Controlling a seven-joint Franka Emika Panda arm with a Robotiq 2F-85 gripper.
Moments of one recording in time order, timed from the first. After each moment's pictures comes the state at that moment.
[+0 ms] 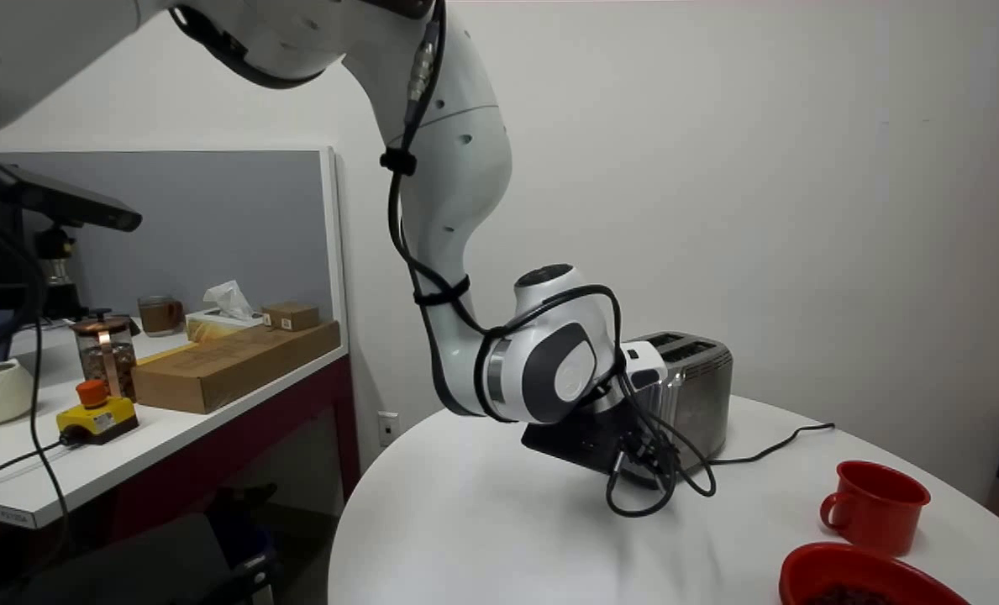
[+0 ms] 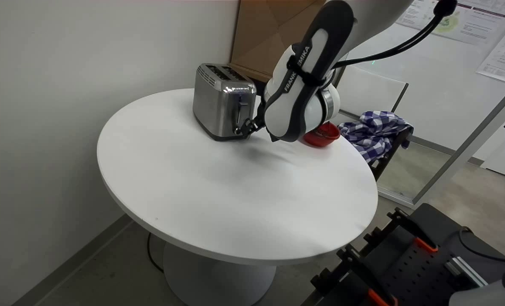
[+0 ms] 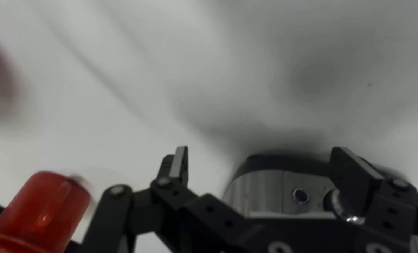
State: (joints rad) arm 0.29 0.80 -0.33 -2.11 -0.02 3.32 0.12
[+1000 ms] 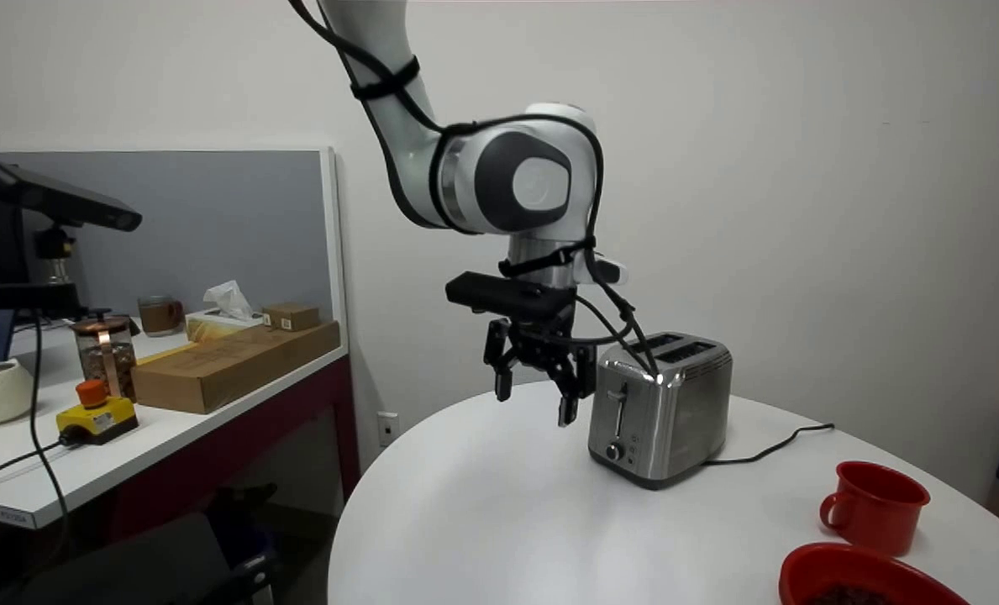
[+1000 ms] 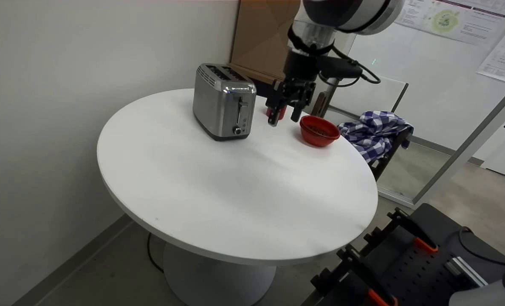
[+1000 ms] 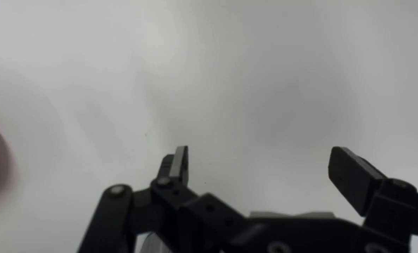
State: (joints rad) arm -0.06 0.19 0.08 -2.36 0.01 2.52 -0.13
